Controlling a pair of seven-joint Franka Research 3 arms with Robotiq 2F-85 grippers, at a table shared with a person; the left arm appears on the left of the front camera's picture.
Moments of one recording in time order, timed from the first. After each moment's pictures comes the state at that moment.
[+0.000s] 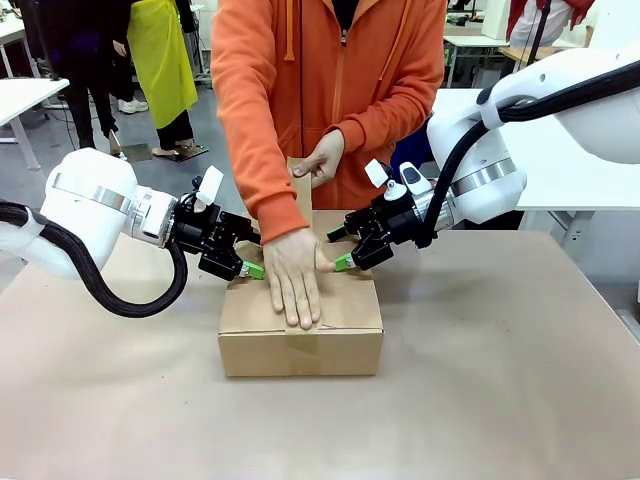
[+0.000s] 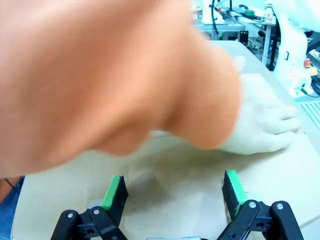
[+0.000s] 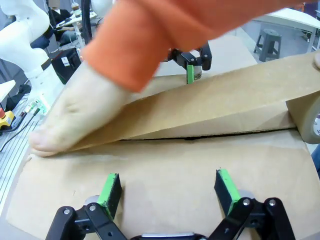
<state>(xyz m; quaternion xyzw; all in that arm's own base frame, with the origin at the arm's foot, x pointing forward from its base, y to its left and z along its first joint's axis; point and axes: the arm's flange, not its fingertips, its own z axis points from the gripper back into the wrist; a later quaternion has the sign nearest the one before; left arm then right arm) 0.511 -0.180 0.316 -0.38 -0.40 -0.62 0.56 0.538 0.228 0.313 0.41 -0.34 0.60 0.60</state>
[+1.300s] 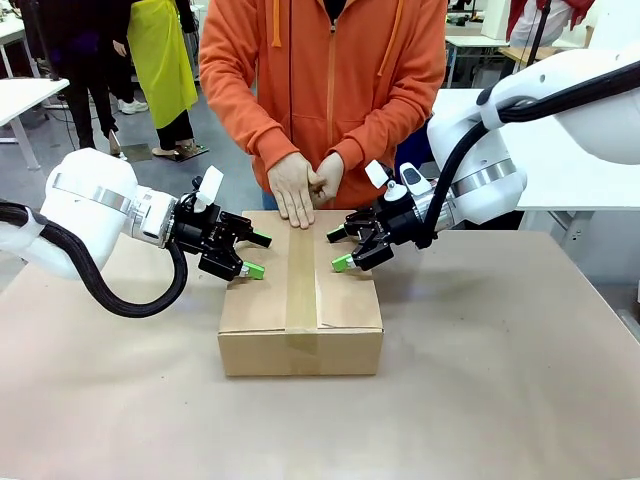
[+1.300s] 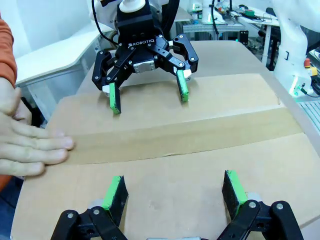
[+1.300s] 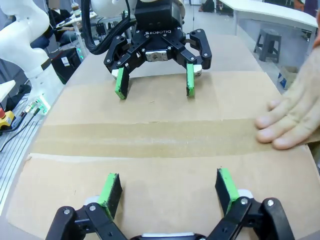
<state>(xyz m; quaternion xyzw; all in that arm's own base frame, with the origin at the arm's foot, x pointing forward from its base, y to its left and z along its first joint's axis) 0.511 -0.180 0.316 -0.38 -0.40 -0.62 0.56 0.538 0.228 0.312 0.41 -0.34 0.60 0.60</state>
